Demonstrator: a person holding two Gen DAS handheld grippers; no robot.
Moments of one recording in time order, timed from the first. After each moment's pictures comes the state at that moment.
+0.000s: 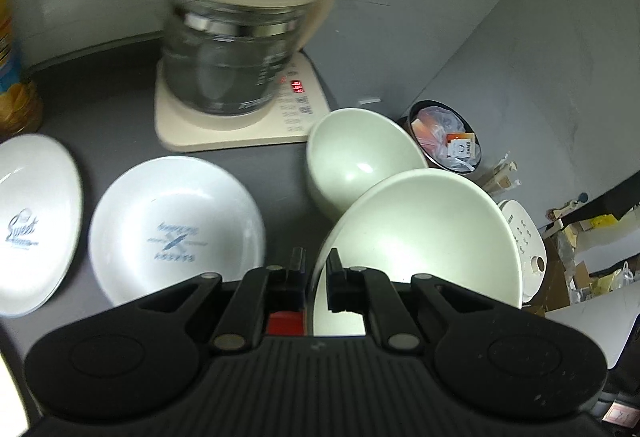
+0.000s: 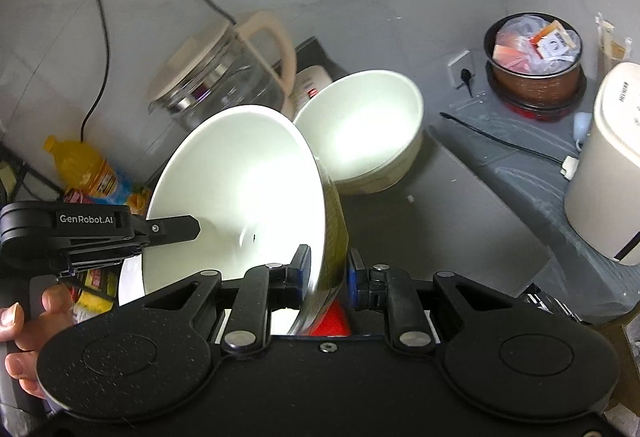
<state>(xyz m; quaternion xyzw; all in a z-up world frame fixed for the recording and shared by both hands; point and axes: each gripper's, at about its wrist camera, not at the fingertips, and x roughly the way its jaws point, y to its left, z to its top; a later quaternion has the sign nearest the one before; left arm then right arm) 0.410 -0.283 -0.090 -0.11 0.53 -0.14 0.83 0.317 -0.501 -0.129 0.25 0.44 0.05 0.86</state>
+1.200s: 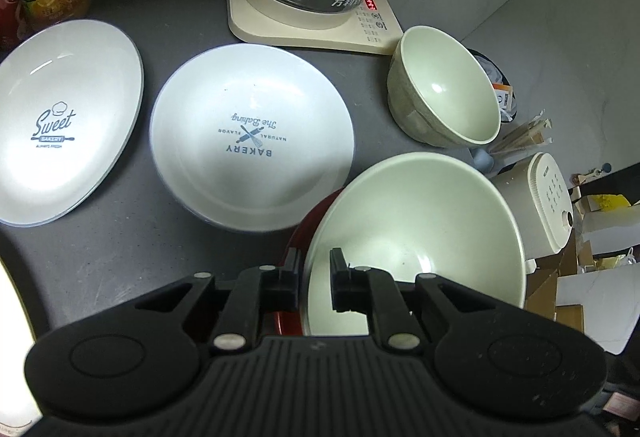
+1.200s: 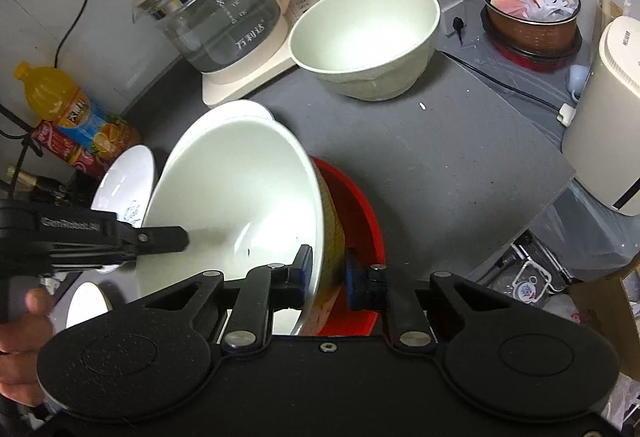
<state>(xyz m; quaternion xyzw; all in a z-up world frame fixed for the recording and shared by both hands) 0.381 -0.224 -0.149 -0.12 0.60 -0.13 0.78 0.296 -0.443 -0.166 0.22 0.50 0.03 0.84</state>
